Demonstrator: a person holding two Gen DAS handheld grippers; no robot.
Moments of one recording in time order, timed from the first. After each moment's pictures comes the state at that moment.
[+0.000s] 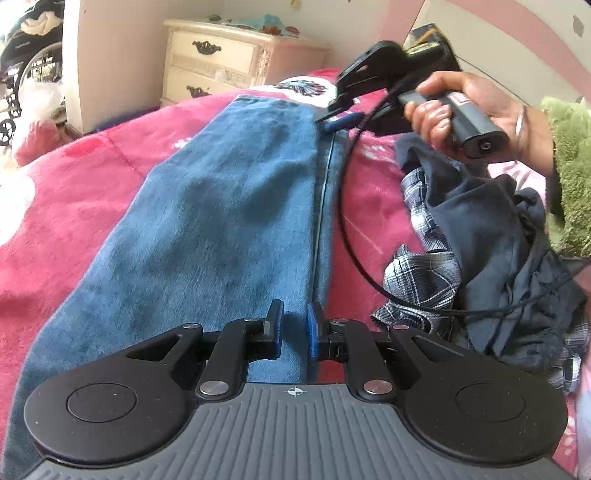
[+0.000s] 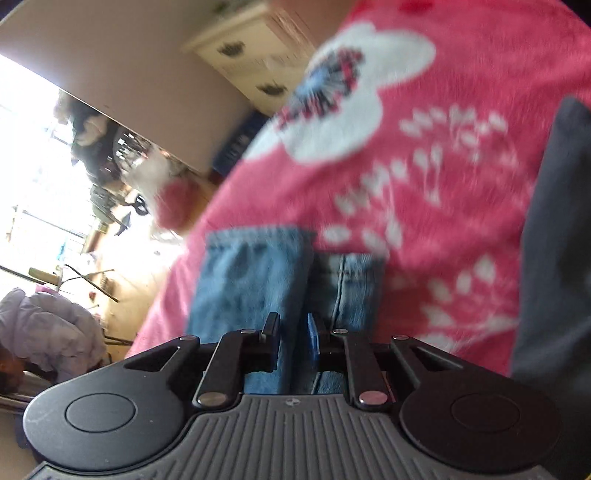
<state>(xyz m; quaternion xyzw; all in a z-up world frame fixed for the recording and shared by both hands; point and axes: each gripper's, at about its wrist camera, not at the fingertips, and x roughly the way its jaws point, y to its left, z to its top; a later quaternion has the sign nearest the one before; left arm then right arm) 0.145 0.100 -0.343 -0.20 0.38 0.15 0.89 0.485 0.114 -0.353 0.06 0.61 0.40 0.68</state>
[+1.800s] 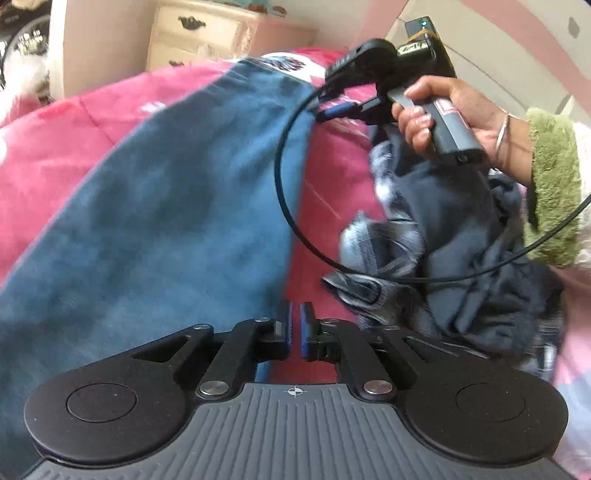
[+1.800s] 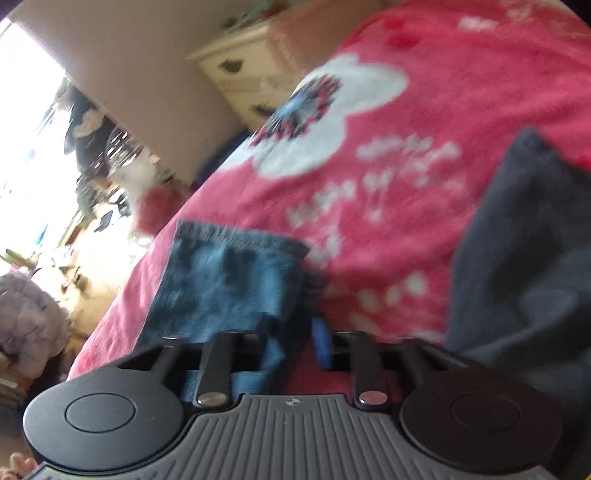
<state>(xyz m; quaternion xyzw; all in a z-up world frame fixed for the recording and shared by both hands) 0.139 0.077 -0.349 -0.24 0.39 0.11 0.88 0.478 0.076 -0.341 0.01 0.52 0.41 0.75</state>
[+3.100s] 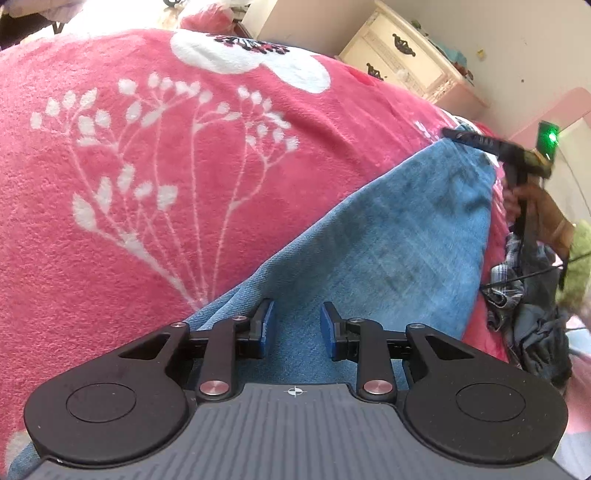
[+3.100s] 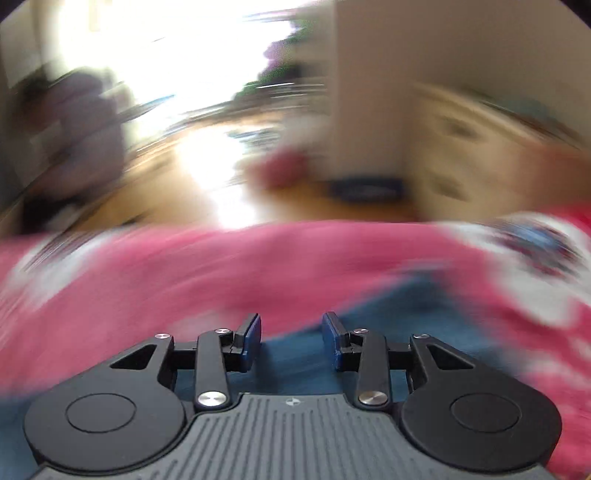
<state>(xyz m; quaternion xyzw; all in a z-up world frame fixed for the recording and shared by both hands) -0.073 0.156 -0.353 -0.43 0.35 0.31 0.77 0.416 0.186 -0.341 -0.19 0.32 0.59 0.72</state>
